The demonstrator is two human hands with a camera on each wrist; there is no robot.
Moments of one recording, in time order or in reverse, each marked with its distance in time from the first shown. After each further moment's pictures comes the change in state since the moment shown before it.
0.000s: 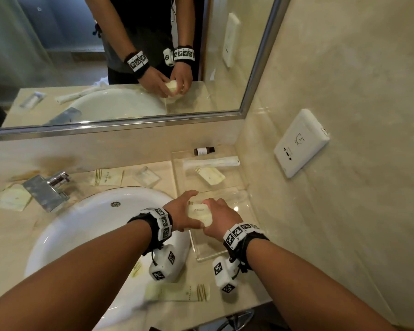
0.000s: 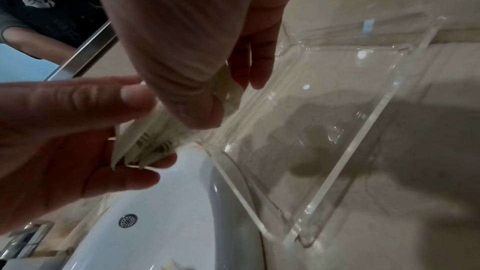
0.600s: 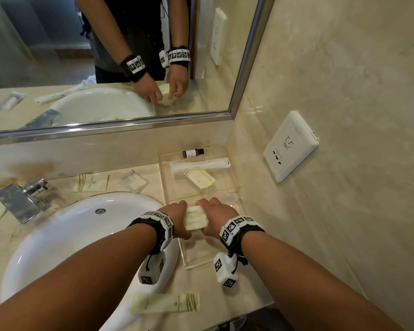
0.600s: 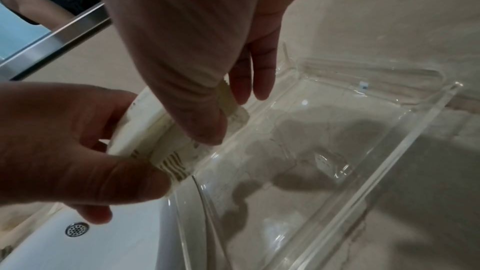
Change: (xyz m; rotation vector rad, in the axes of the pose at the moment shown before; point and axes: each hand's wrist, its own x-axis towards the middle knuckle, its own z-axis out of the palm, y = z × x) left_hand 0.040 0.008 0.018 0.723 -0.003 -0.043; right_hand 0.025 0.028 -0.017 -0.214 -0.057 -0.086
